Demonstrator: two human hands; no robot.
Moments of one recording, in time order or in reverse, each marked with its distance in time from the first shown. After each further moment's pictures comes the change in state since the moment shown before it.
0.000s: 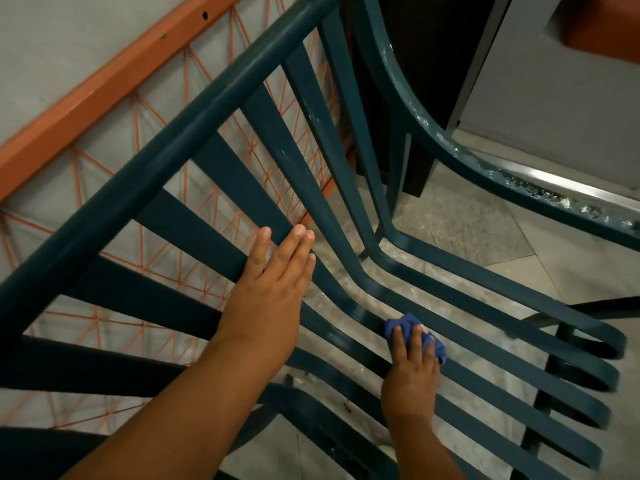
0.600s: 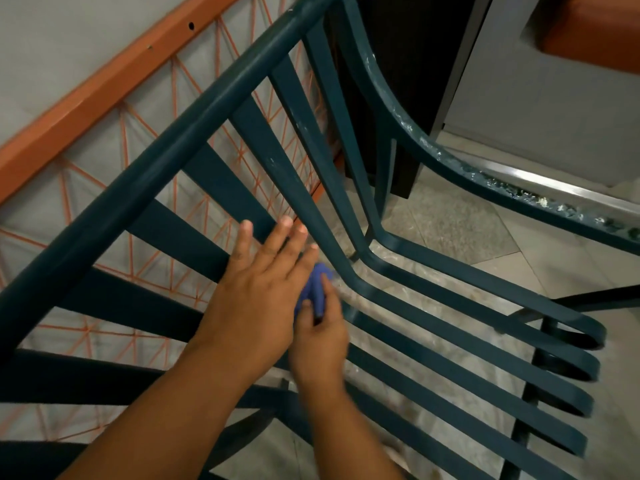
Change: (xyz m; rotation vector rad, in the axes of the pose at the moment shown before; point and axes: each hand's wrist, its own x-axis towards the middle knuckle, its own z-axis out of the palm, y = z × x) left_hand -0.008 -0.016 -0.024 -0.383 0.283 -0.013; right_hand -0.053 -0.146 -0.102 1.371 0.062 -0.102
